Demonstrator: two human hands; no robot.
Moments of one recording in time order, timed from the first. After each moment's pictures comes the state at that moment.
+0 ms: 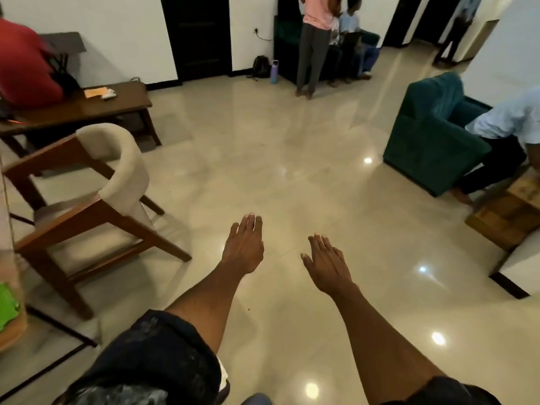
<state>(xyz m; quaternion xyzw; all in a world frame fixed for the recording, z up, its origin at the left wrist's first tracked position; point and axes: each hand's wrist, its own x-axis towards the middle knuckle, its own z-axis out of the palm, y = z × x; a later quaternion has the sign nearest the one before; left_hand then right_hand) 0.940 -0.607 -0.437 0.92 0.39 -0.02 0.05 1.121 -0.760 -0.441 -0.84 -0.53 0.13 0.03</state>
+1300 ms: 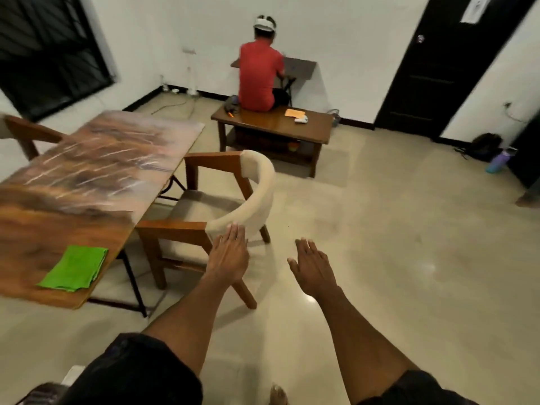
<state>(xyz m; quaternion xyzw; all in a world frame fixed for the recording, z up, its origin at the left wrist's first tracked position) 0.847 -0.244 -0.421 0.63 0.76 0.07 0.14 1.076 -0.185 -0.448 -0.52 -0.84 0.14 0.02</state>
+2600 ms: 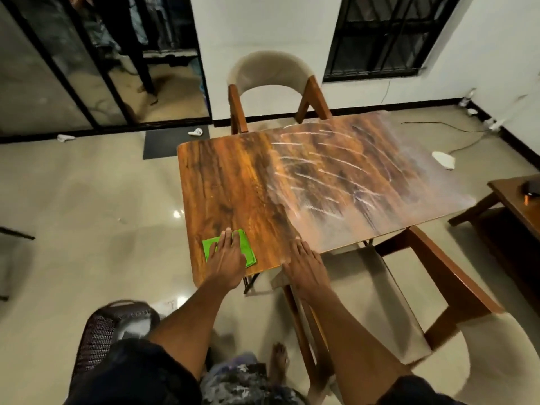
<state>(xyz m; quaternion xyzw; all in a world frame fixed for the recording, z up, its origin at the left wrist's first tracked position) 0.442 -0.251 -0.504 0.10 0.98 0.09 0.15 0.490 -0.032 -0.506 0.01 -0.99 0.11 -0.13</state>
